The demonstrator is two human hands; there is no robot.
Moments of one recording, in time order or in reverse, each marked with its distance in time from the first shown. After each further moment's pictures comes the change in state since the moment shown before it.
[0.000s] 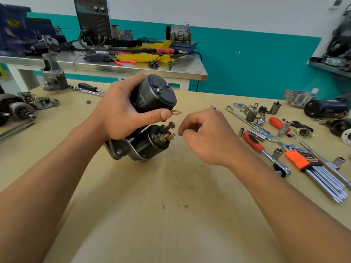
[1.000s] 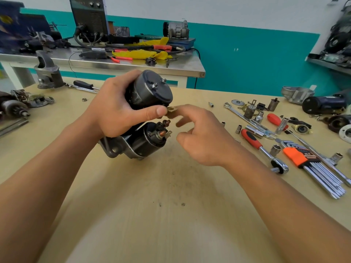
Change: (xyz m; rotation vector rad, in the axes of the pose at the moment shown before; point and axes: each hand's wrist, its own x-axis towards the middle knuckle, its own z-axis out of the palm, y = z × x) left_hand 0.000 0.003 0.001 0.004 0.005 0.005; right_hand -0.001 -0.001 0.004 0.046 -0.119 -0.021
